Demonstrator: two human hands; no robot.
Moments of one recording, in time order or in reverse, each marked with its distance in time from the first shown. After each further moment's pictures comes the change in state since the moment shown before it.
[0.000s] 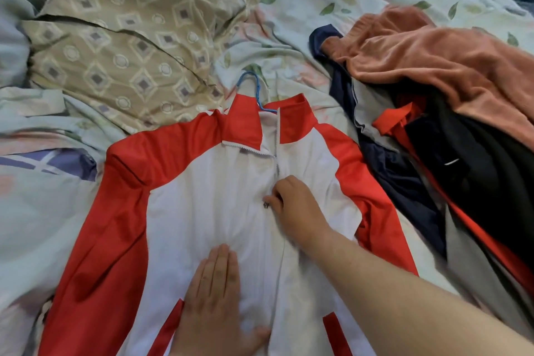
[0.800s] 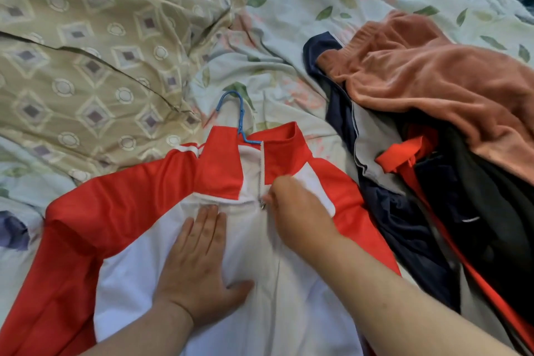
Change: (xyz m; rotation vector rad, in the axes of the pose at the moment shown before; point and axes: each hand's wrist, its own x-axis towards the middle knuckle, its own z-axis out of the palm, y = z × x) left_hand 0.156 -0.037 -0.011 0.111 0.005 0.083; right_hand 0.074 0.000 -0.054 -0.096 -0.092 -0.091
